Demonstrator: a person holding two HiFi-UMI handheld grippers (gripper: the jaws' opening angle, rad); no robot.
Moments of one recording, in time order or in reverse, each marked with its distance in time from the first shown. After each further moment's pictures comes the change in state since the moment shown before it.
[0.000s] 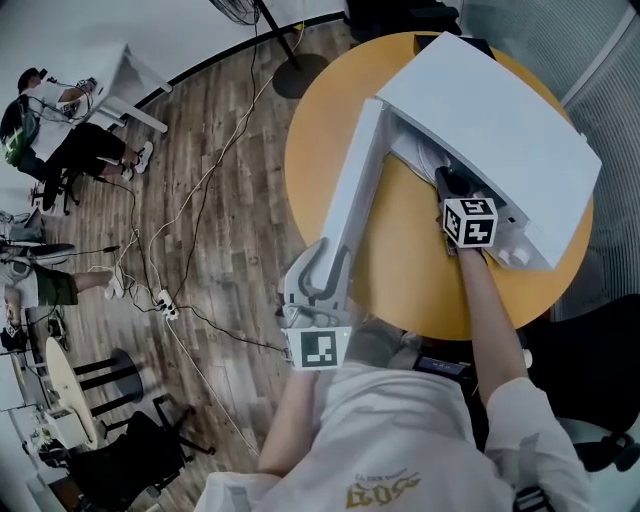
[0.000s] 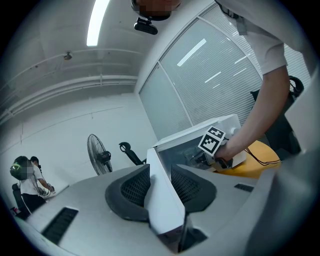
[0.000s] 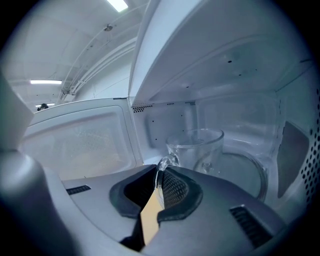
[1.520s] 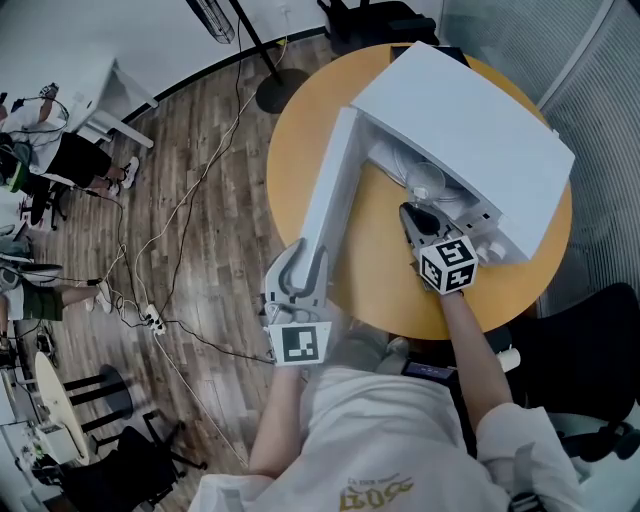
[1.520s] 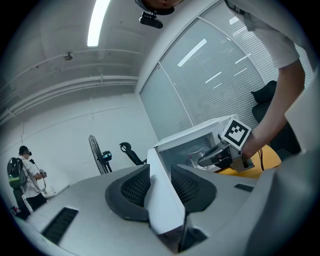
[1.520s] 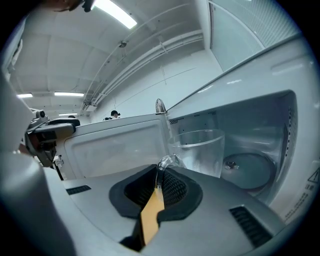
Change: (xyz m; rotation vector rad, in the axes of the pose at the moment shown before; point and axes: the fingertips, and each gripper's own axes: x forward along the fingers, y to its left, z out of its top) left arm 0.001 0.002 0.003 -0.002 -0.040 0.020; right arm -0.071 0.078 -0.001 -0.032 -0.110 0.221
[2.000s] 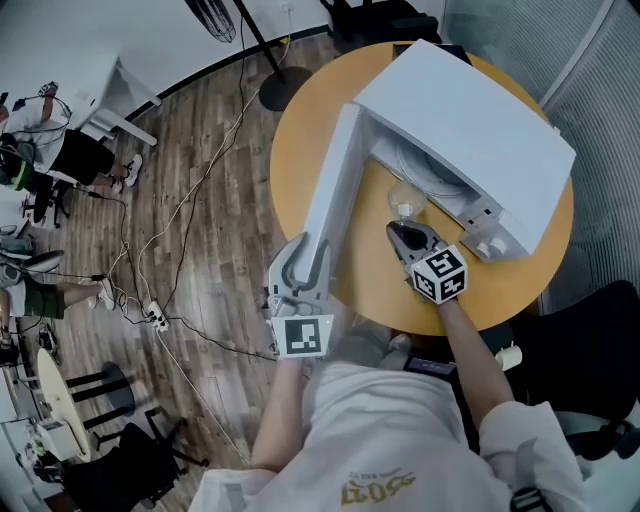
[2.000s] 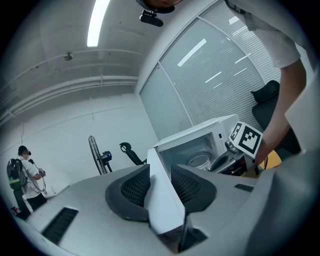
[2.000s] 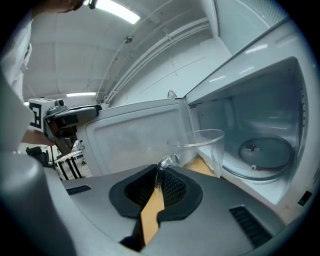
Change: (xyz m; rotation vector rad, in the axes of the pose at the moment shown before) left arm -0.001 0.001 0.000 -0.005 0.004 0.001; right arm -0.003 0.050 -0.039 0.001 0.072 0.162
